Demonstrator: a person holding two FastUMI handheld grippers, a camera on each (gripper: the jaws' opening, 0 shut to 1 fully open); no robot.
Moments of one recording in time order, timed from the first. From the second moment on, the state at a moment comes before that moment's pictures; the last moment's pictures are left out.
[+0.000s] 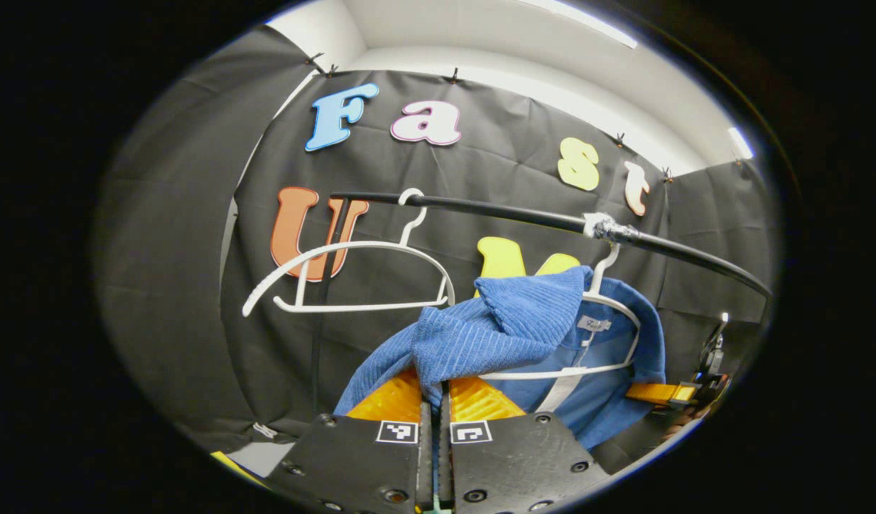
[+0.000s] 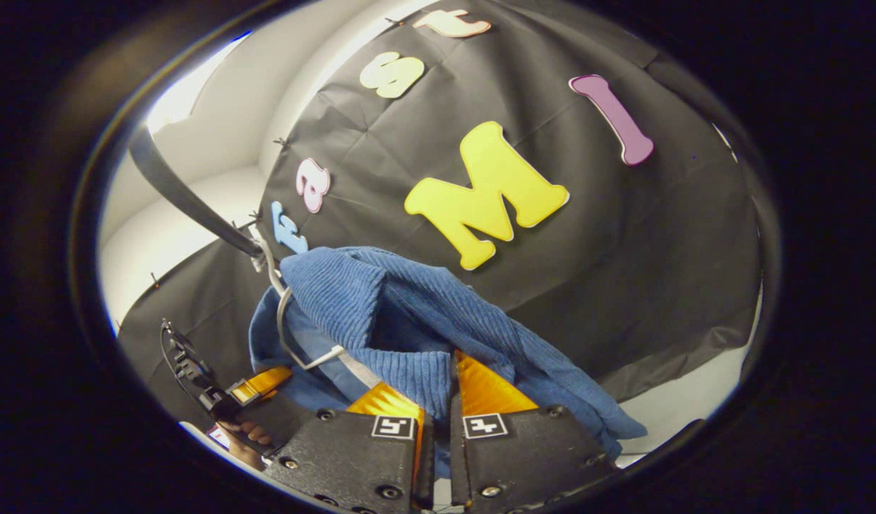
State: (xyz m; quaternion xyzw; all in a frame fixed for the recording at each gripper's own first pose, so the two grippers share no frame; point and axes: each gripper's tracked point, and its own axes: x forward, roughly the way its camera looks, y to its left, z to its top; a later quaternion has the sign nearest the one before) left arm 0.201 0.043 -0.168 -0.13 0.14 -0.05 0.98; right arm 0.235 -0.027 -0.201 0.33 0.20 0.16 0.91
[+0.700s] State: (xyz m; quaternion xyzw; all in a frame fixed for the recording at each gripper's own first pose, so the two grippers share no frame) left arm 0.227 0.064 -0.142 -0.15 0.13 -0.08 0.98; right arm 0.272 -0.062 -0.157 0.49 0.11 0.18 0.85
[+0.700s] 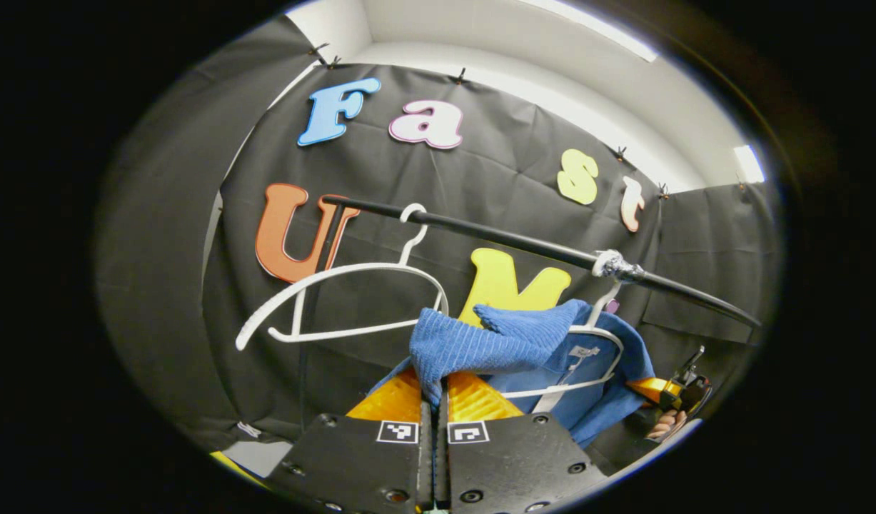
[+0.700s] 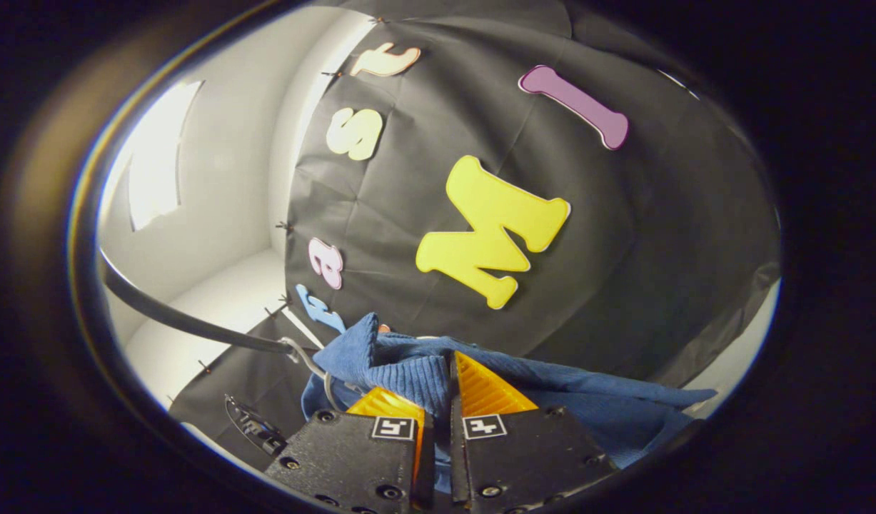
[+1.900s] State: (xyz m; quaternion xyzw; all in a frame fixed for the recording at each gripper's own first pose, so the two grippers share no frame) left arm 0.254 0.094 -0.131 -0.12 0.15 -0.10 0.98; right arm 0.349 -0.084 -0.149 0.51 0.10 0.21 0.83
